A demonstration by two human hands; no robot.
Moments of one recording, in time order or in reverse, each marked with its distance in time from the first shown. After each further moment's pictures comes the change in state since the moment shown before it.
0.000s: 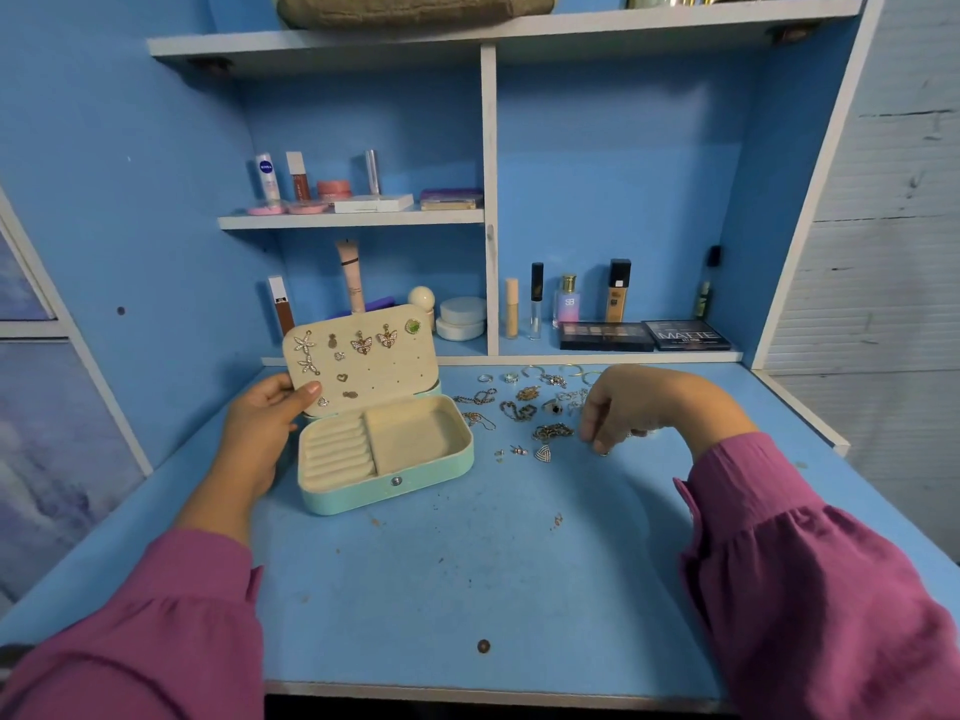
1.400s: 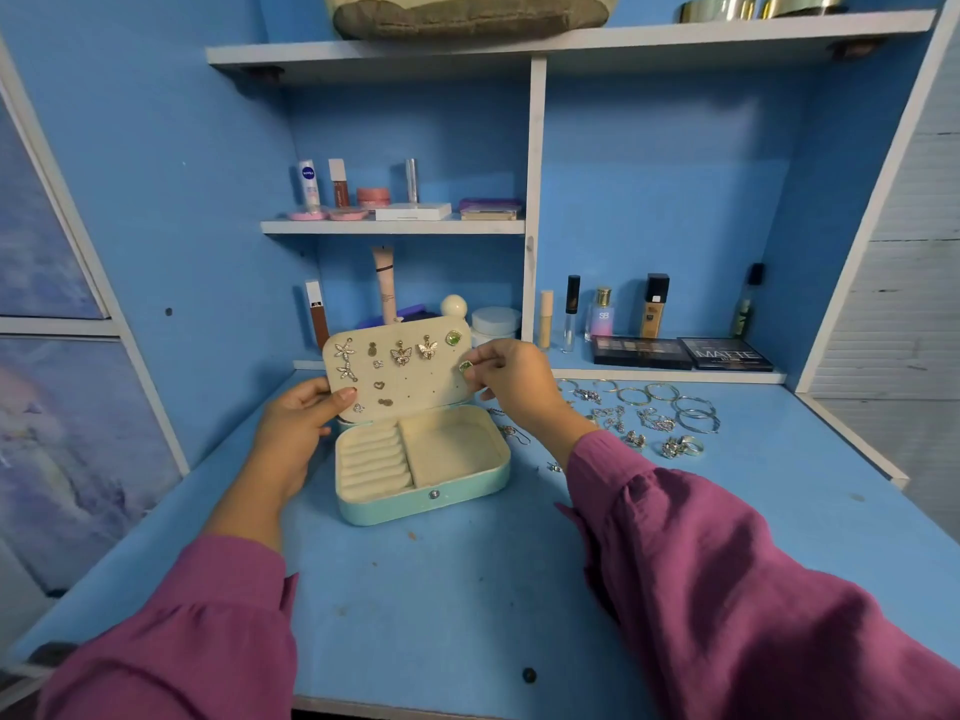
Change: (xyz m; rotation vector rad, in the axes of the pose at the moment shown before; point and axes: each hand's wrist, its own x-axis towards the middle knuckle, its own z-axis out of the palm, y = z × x) left_hand 0.002 0.003 -0.004 -0.094 -0.044 -0.011; right_hand 0.092 -0.118 0.053 0.779 0.508 -0.307
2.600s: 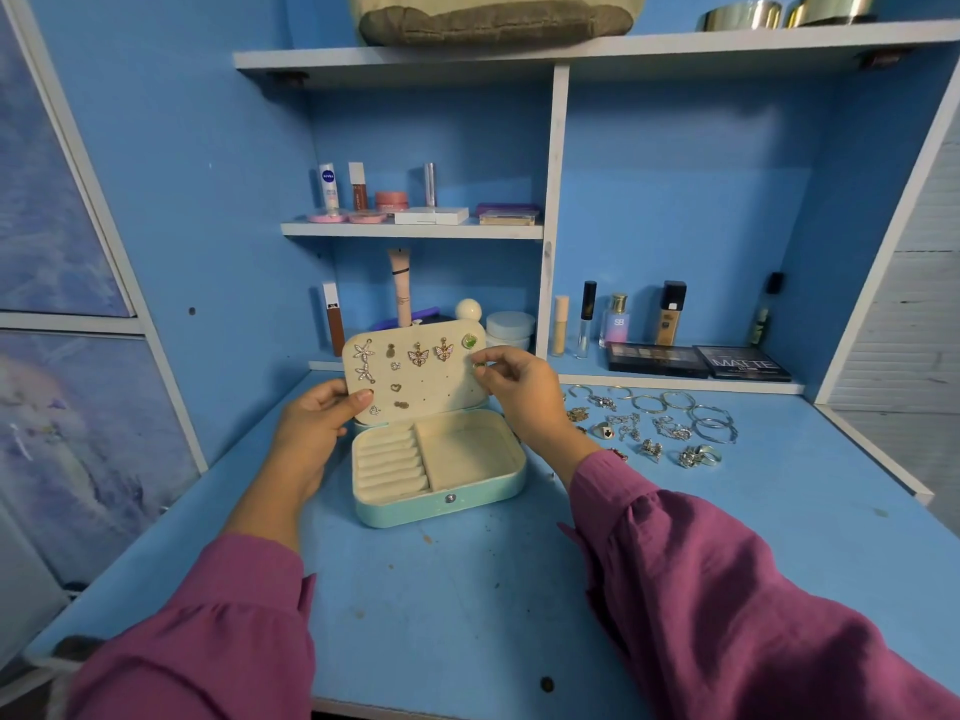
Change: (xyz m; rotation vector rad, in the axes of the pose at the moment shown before) left_hand 0.000 -0.001 0.000 0.017 -0.014 0.000; right_hand -0.004 0.012 0.017 0.142 0.106 -0.125
